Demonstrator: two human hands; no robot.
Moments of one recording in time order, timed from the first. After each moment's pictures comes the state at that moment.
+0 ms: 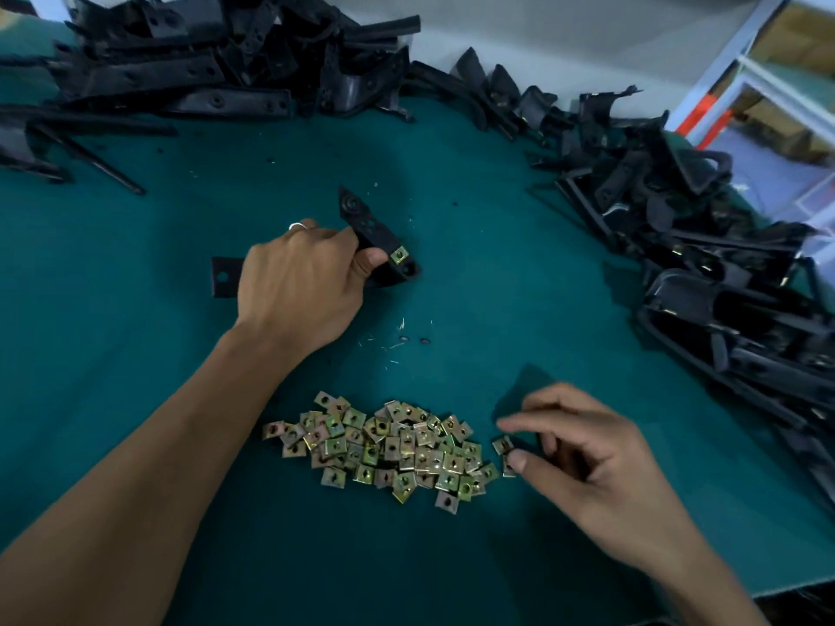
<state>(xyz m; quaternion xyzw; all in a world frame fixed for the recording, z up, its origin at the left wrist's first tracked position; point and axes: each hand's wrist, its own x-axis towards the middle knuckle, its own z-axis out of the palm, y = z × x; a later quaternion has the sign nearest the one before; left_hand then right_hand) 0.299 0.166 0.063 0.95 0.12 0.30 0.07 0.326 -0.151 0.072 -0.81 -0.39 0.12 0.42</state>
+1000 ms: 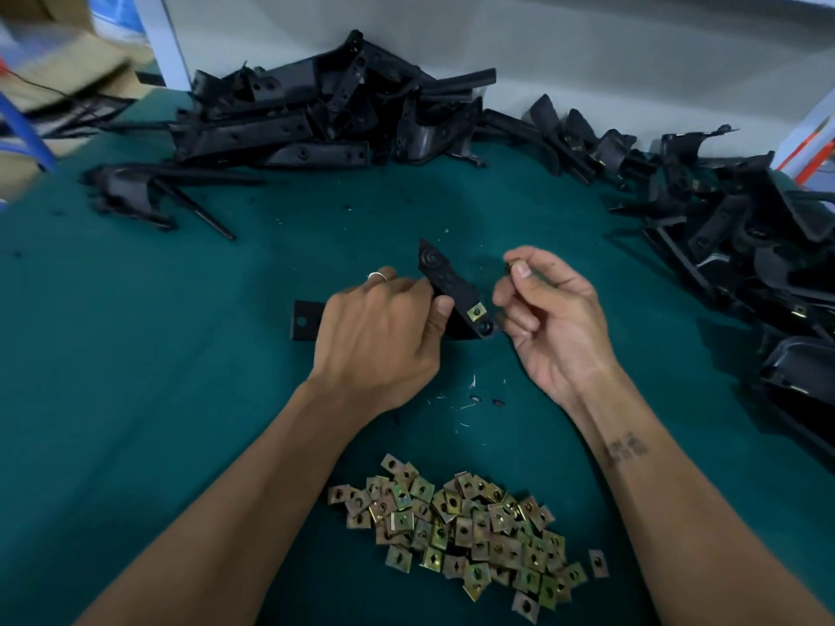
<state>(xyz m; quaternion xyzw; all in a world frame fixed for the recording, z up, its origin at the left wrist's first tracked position) 0.298 0.165 0.067 0.95 0.12 0.28 0.10 0.428 0.024 0.073 -0.49 -0.20 0.28 0.80</state>
